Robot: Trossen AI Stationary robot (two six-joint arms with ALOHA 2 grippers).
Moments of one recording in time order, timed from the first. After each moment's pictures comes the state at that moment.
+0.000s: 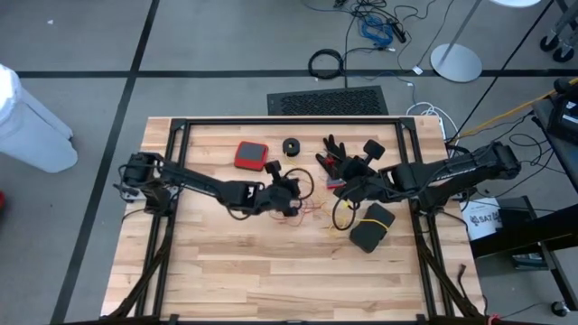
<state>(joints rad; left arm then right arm) -0.12 1.77 1.13 0.00 -0.72 0.14 0.19 1.23 1.02 -0.66 0.94 0.27</state>
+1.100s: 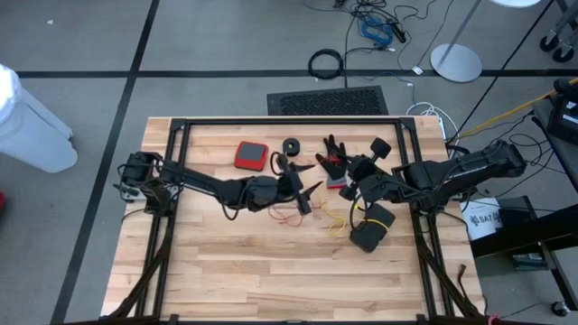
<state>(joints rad) -0.11 1.76 1.11 0.57 -0.55 0.21 0.24 1.14 1.02 -0.61 0.96 0.22</state>
